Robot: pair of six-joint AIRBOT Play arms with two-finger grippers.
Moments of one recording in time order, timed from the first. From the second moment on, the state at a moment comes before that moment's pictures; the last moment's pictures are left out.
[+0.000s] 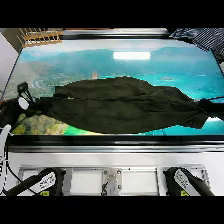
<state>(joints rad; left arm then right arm) 0.24 -1.24 0.93 1.54 -0.80 -1.79 -0.50 -1.03 0.99 -1.39 1.05 1.57</state>
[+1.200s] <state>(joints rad) 0.55 -0.92 0.59 1.56 -0.79 -1.49 -0.44 -1.00 0.78 -1.83 1.20 1.59</state>
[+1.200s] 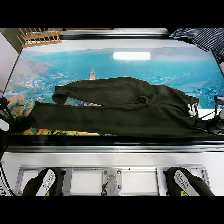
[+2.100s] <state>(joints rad) 0.56 -0.90 0.75 1.56 -1.05 -1.48 -0.47 -0.89 0.79 -2.08 1.30 1.73</state>
